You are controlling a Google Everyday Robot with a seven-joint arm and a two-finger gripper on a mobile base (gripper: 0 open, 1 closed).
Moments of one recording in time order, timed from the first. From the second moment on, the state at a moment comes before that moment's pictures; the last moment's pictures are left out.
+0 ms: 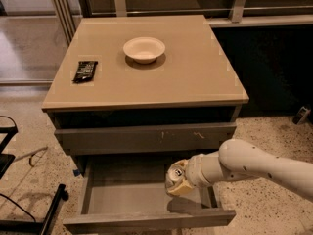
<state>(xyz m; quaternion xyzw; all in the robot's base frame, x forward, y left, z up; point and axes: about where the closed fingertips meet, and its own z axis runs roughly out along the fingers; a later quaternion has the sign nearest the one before) 0.470 -0.067 0.554 -0.61 0.71 0.19 0.30</state>
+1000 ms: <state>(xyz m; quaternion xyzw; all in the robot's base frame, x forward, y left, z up) 0.495 -0.049 0.470 -0.63 0.68 0.21 0.31</state>
